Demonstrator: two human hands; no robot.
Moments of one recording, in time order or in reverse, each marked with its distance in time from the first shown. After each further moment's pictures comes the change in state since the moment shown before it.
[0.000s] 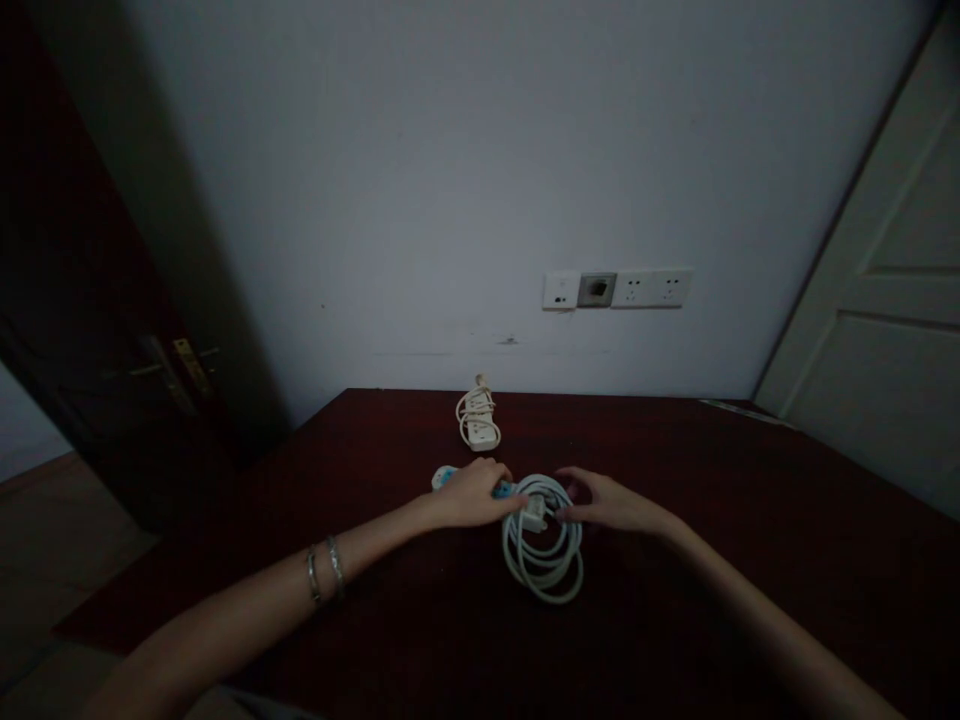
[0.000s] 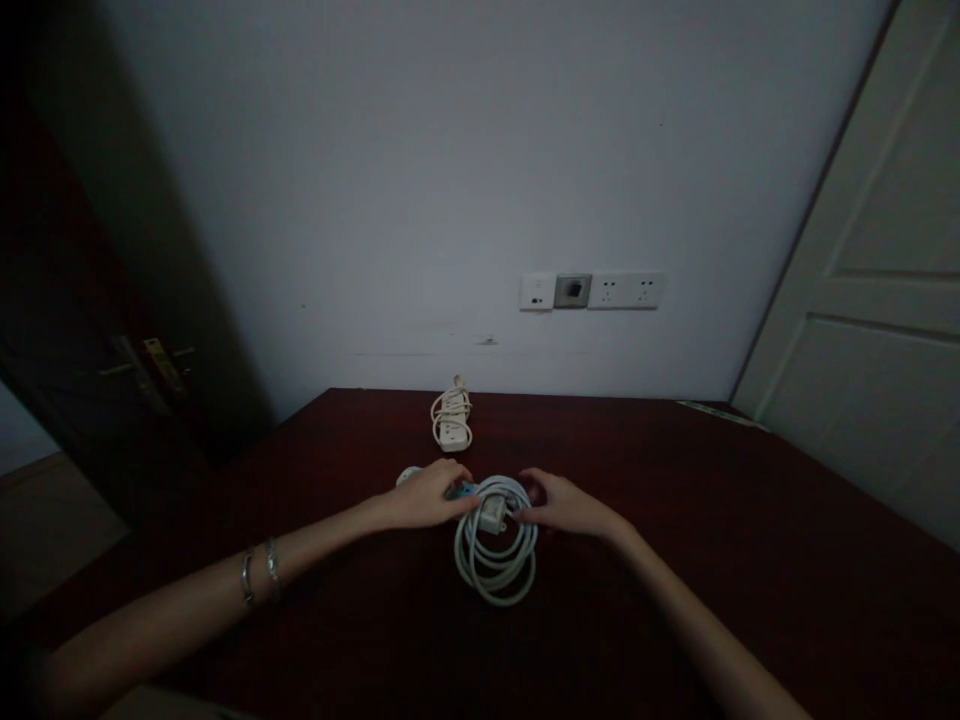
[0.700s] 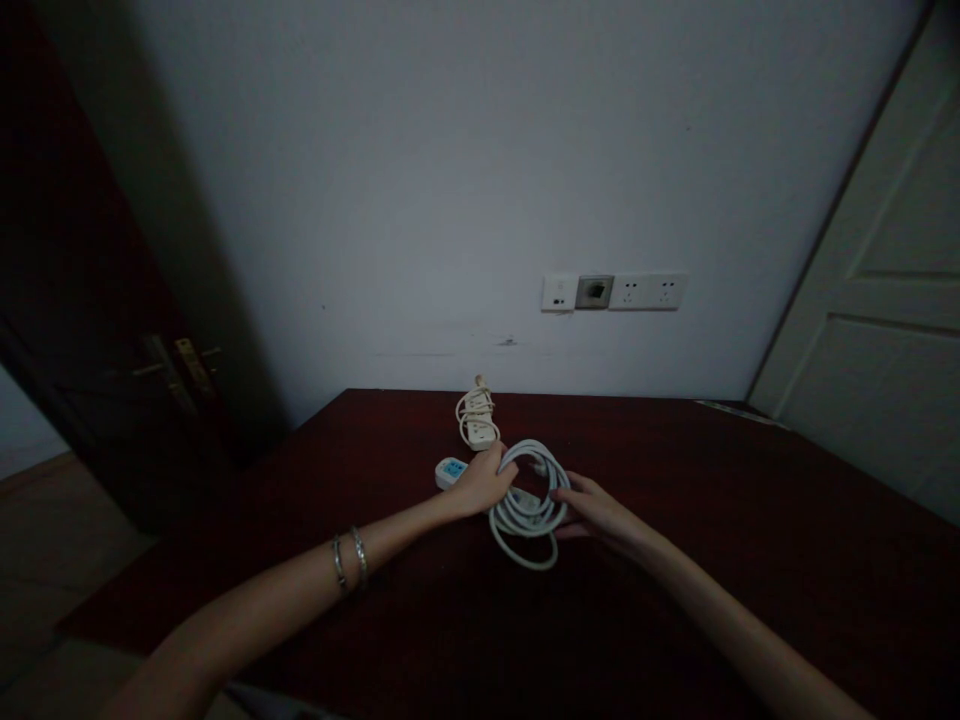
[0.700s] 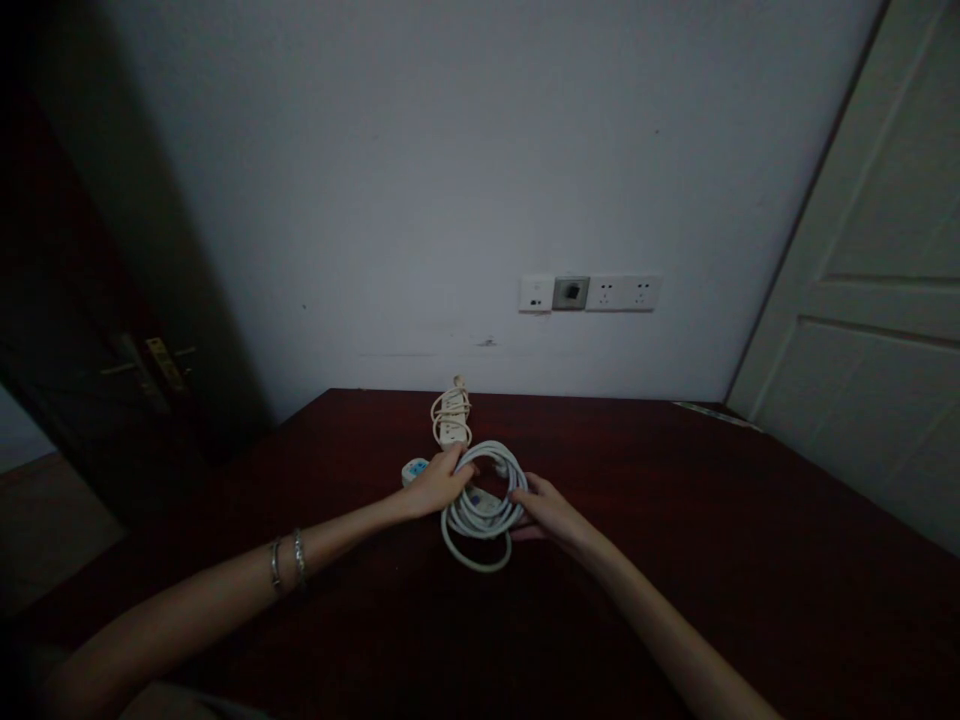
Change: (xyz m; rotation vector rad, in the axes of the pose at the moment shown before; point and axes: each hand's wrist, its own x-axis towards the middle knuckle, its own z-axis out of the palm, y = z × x) left_hand 0.021 0.007 0.016 -0.329 0.191 -0.192; right_hand -0.001 -0.018 0.040 0.600 0.177 0.185
